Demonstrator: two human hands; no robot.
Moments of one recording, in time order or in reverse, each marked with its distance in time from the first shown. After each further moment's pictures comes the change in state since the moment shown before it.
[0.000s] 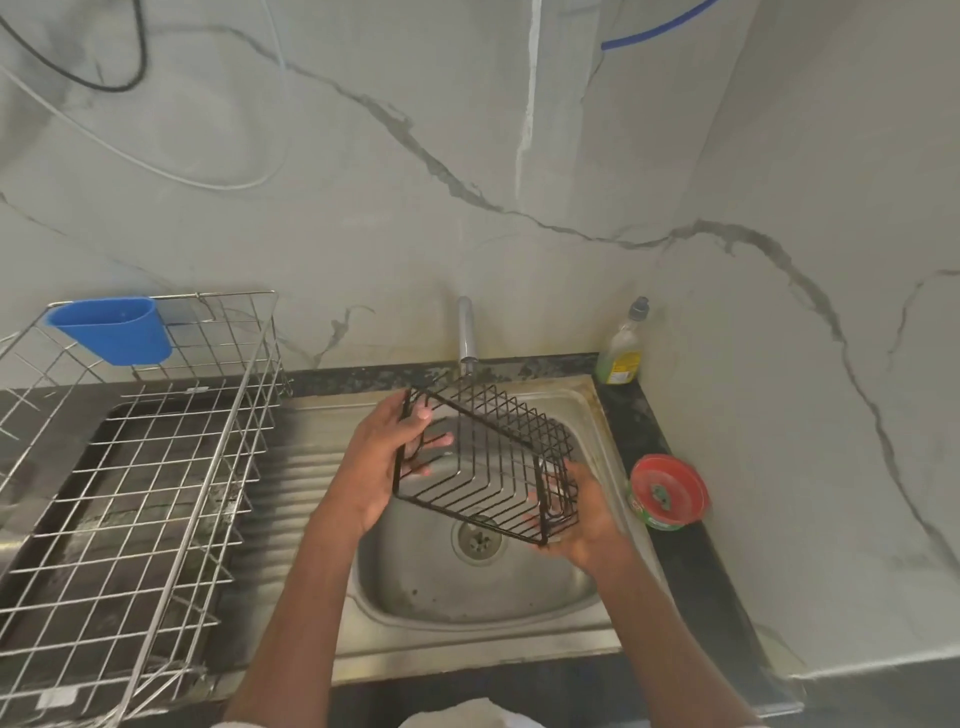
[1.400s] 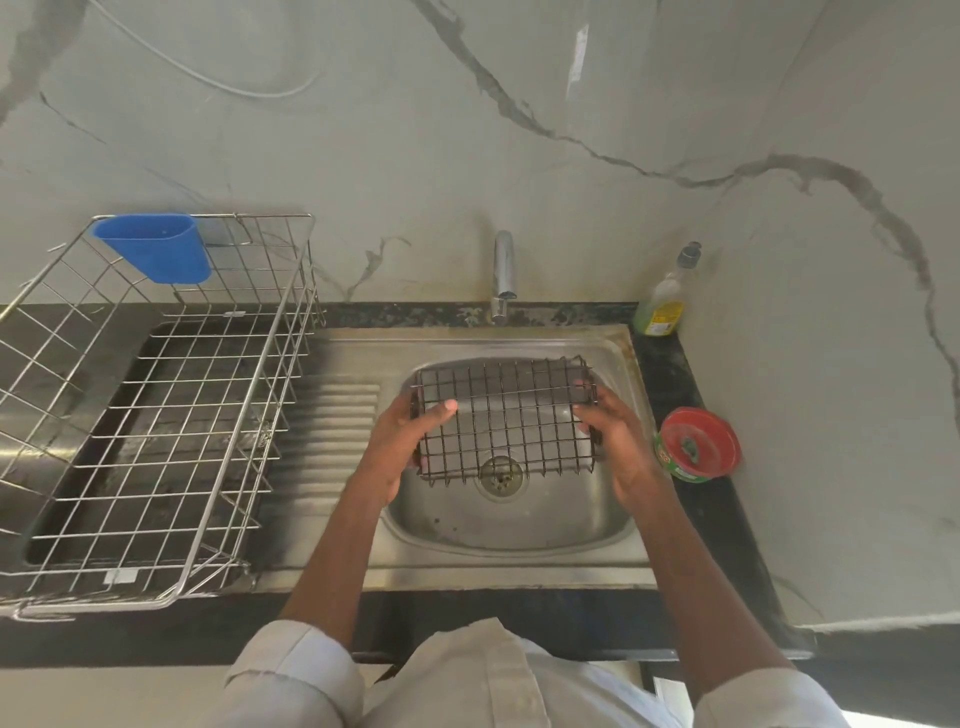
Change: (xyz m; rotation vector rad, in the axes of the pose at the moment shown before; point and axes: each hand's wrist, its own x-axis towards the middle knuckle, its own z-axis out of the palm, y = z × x) left_hand -0.019 -0.071 -0.037 0.222 0.188 -0.186; right_hand -0.041 -0.016 0.004 -0.352 -0.137 -0.504
